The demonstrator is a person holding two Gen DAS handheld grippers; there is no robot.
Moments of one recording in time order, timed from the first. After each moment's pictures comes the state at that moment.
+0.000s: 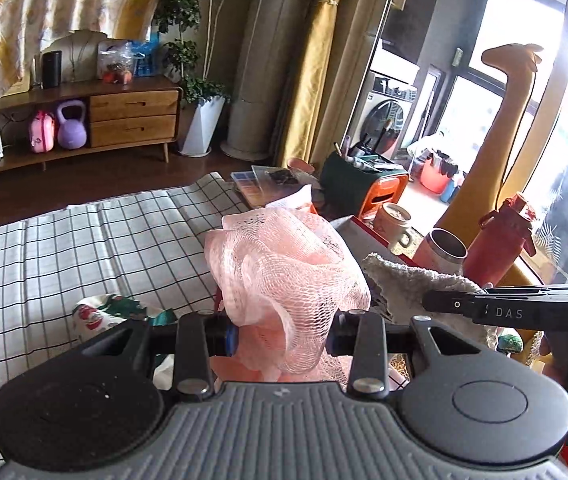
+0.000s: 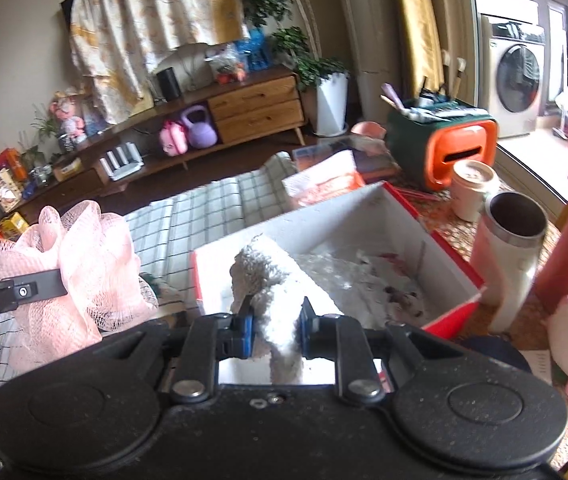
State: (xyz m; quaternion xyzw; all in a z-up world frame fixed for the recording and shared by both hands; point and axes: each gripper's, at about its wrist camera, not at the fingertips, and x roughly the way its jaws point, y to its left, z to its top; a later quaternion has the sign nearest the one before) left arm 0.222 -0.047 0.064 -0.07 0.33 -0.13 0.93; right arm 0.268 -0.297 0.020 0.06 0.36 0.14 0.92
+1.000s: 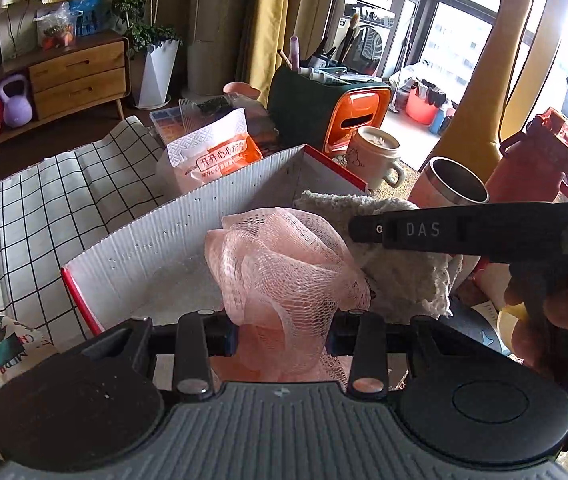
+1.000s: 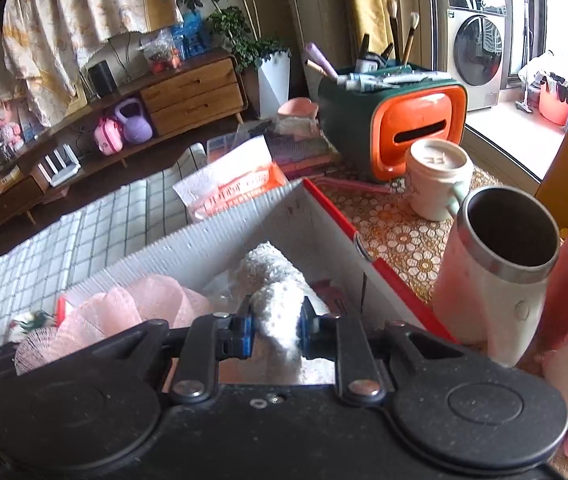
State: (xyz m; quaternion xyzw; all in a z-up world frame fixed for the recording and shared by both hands) left arm 0.334 -0.187 -0.027 -0.01 0.40 -0.17 0.90; right arm 0.385 -0.335 -0.048 0.06 0.39 0.07 0.91
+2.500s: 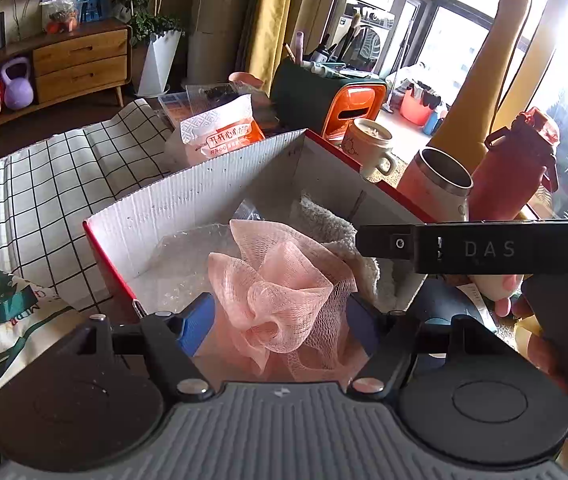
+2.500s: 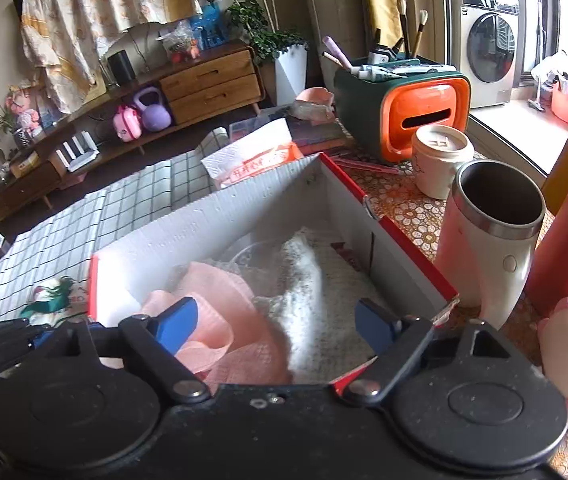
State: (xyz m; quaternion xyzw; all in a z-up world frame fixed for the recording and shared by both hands) left arm 0.308 -0.168 -0.031 -0.04 0.42 -0.18 0.89; right arm 0.339 -0.336 -0.030 0.06 0.40 0.10 0.91
